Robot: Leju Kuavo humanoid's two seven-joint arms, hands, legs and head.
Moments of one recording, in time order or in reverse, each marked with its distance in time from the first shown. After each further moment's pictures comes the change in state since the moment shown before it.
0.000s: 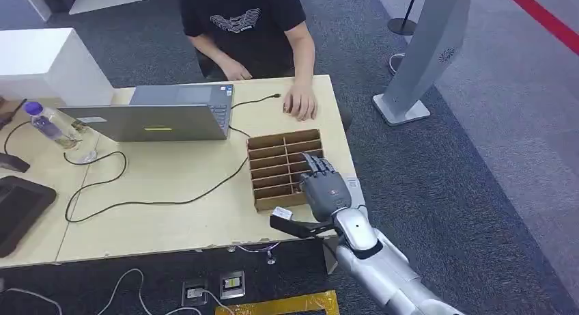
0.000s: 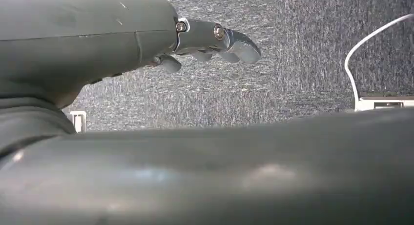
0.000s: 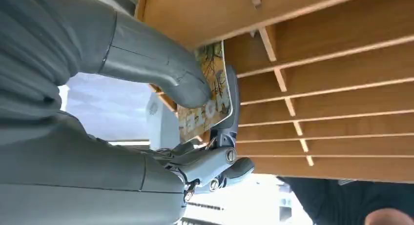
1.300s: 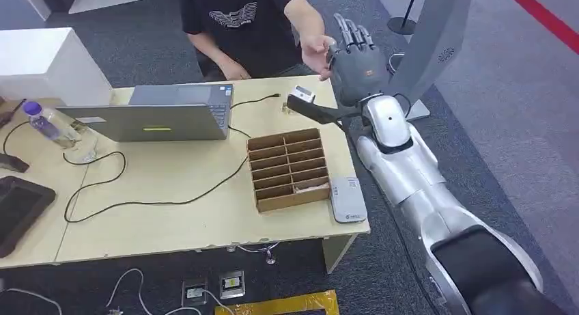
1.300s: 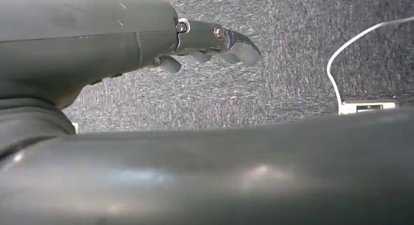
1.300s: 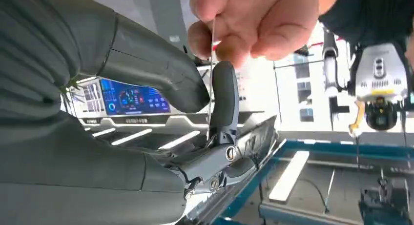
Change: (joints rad) left arm -0.036 0.019 -0.031 0.006 -0.009 -0.011 -0.001; right arm -0.479 0.018 -0.172 0.142 0.071 -0.064 -0.082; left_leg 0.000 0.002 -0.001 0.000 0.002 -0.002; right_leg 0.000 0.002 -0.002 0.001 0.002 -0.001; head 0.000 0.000
